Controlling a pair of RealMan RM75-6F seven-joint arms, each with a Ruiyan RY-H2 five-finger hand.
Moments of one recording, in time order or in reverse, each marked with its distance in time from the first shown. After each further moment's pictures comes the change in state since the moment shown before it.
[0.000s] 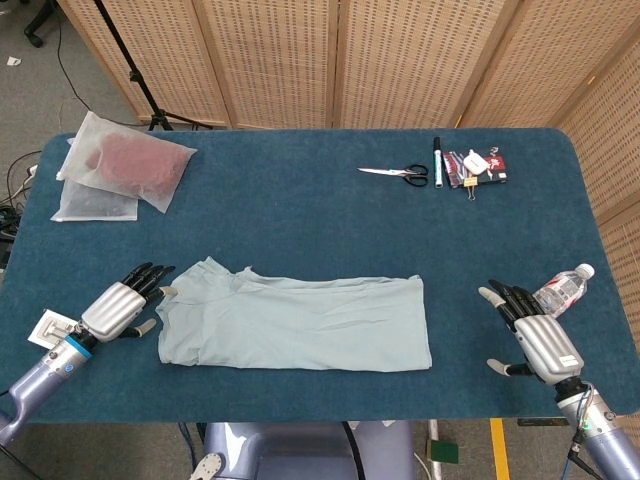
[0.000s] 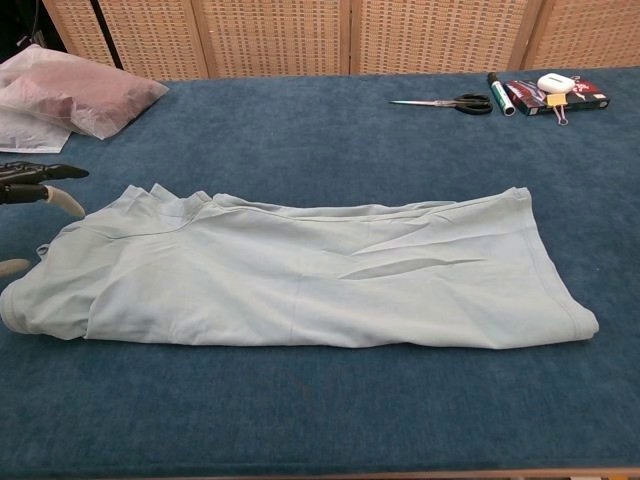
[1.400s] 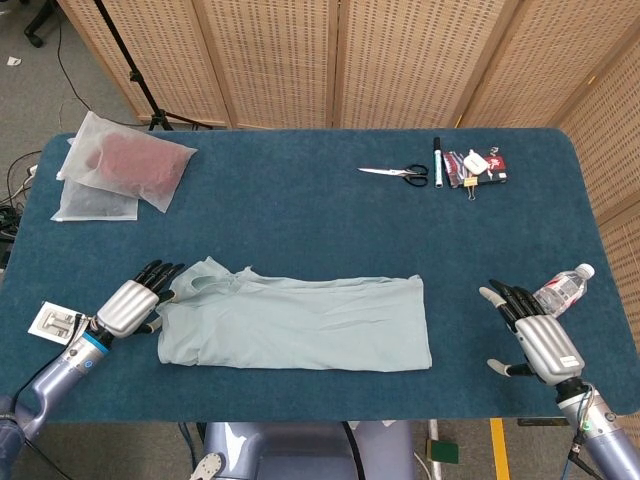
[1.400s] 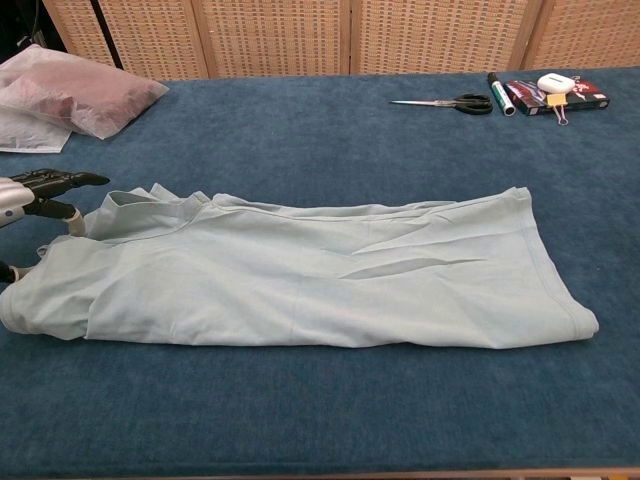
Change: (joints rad) left arm -0.011 -0.130 -0.008 0.143 -0.034 -0.030 0.029; right arm -0.004 0.002 0.002 -0.002 -0.003 0.004 0.001
